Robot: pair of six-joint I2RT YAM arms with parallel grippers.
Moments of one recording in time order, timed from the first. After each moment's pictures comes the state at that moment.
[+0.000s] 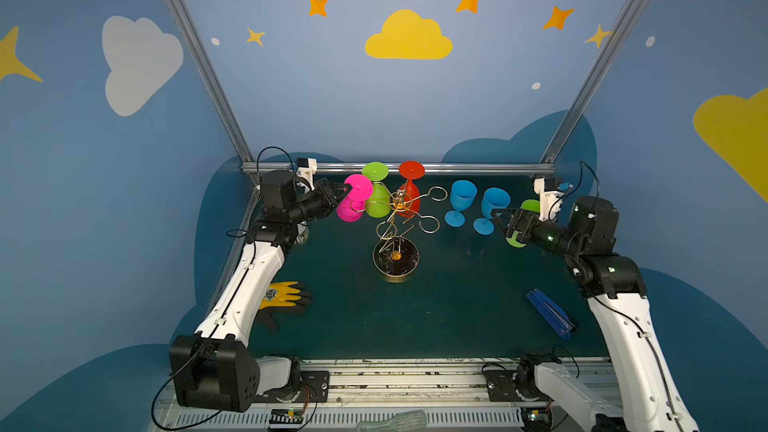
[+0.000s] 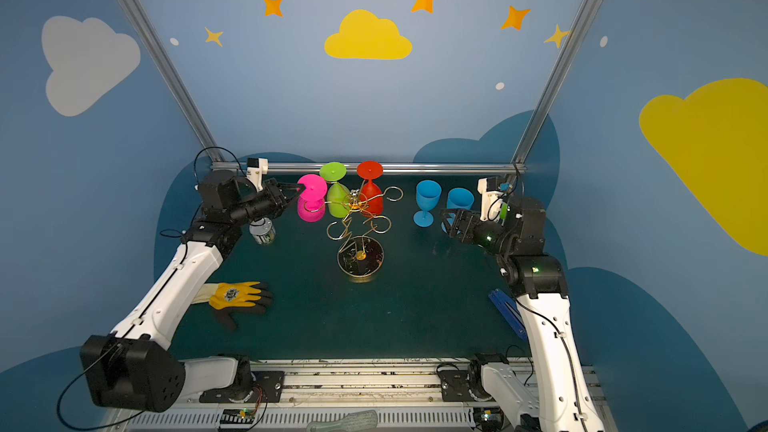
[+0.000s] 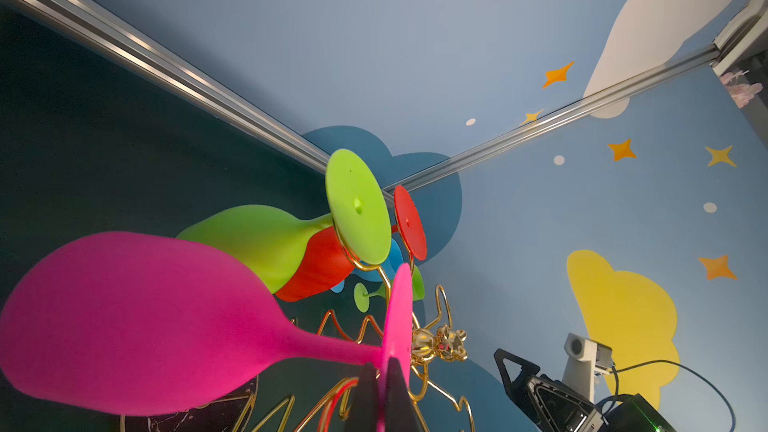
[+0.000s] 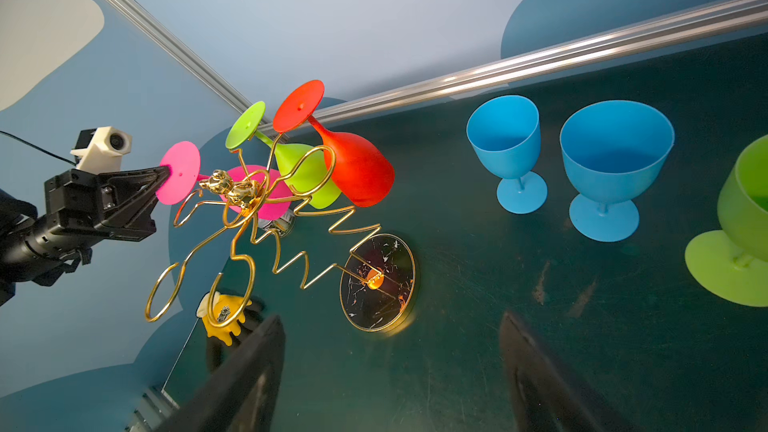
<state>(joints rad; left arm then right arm) -0.07 1.29 1.16 -0.10 0.70 -0.92 0.08 0.96 1.19 -0.66 -0.49 0.33</state>
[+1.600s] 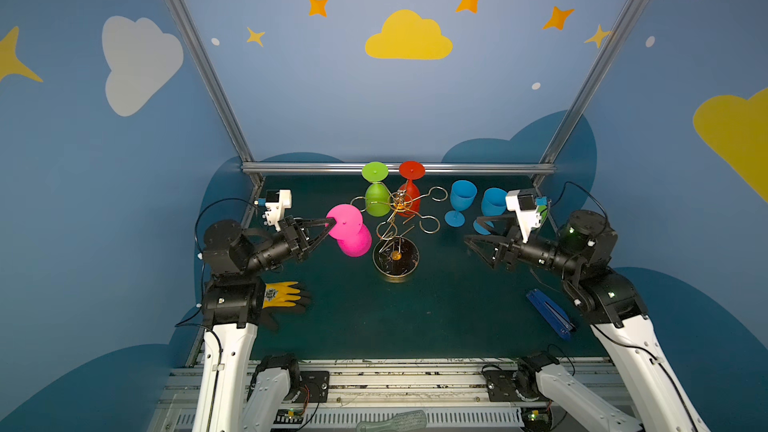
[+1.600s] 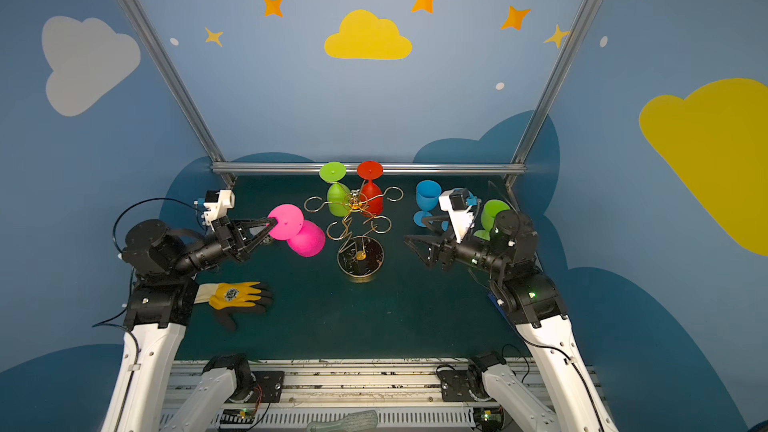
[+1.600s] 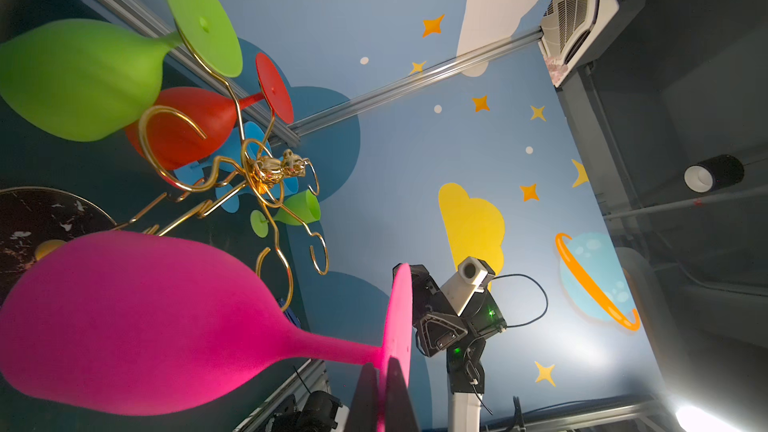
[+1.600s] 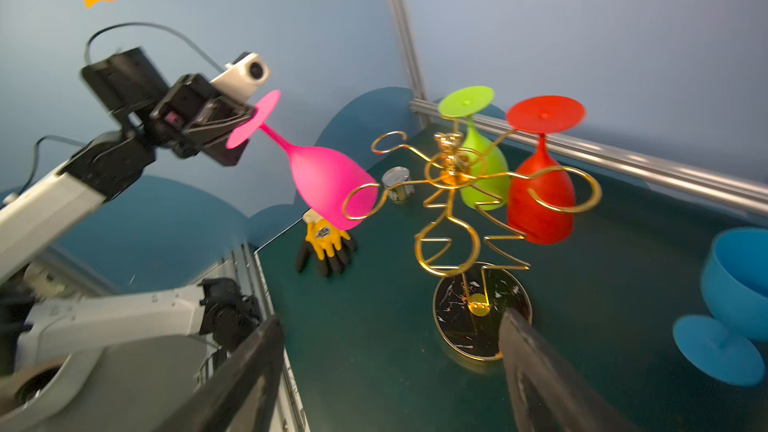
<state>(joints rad) 0.10 0.78 0.97 -0.17 1.11 -1.25 0.38 0.84 1.13 -0.48 -0.74 0.12</state>
